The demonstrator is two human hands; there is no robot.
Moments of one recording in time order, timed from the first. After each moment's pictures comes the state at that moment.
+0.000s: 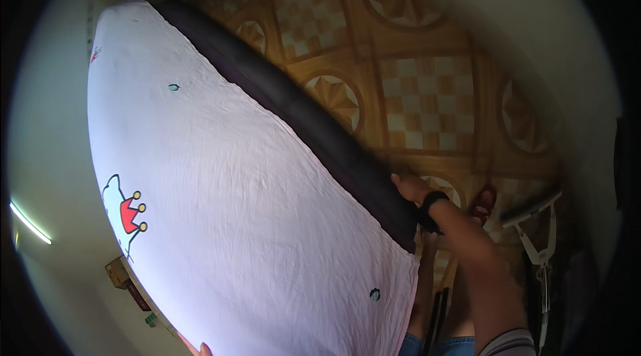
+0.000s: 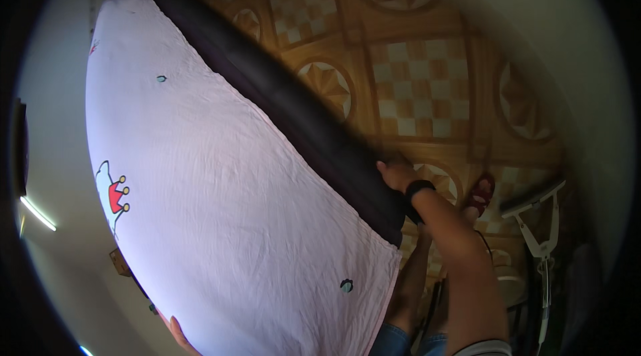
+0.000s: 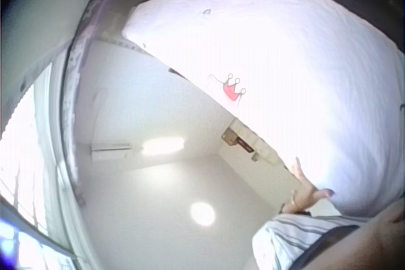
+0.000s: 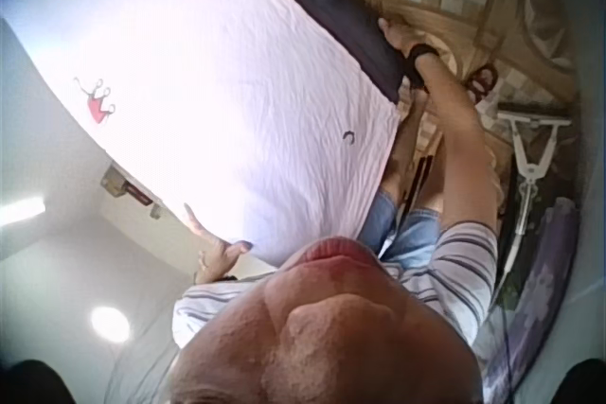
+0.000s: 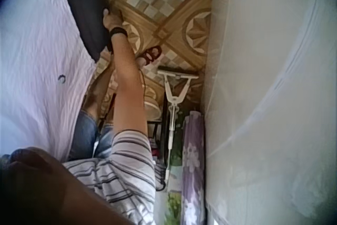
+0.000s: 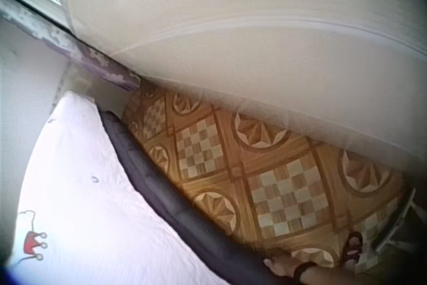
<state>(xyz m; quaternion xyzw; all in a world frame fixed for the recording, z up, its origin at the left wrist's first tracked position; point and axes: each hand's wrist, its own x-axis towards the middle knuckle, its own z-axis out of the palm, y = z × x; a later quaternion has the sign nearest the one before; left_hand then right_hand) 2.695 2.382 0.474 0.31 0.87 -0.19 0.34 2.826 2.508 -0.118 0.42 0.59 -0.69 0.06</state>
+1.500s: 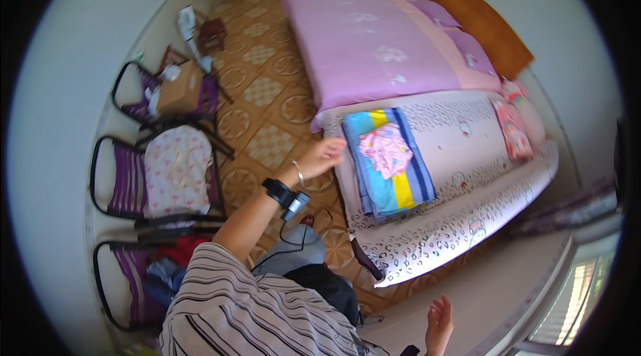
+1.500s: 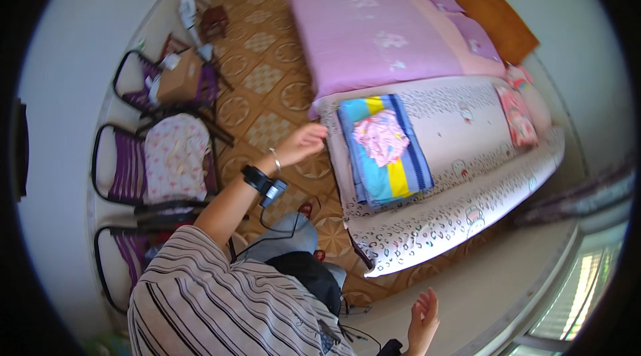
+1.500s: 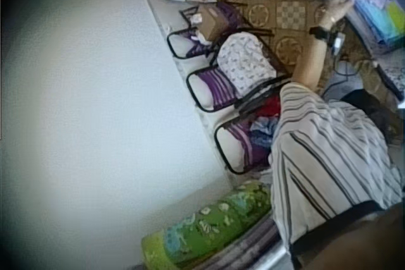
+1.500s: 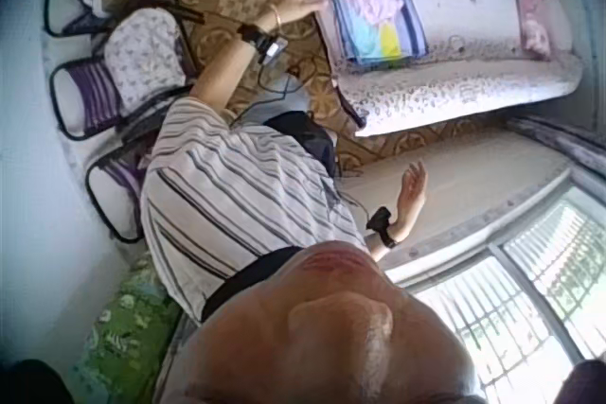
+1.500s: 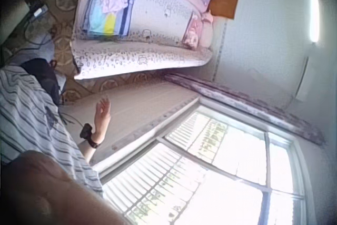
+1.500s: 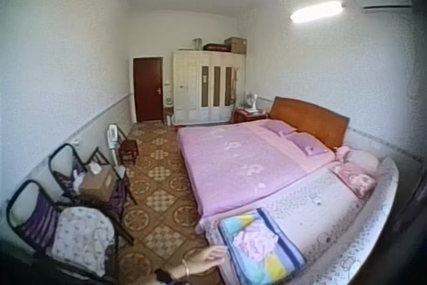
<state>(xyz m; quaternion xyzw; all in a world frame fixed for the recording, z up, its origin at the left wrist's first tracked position) 2.806 1.933 0.559 -0.05 0.77 0.63 -0.09 2.925 2.443 0.639 -0.03 0.91 -0.40 0.05</state>
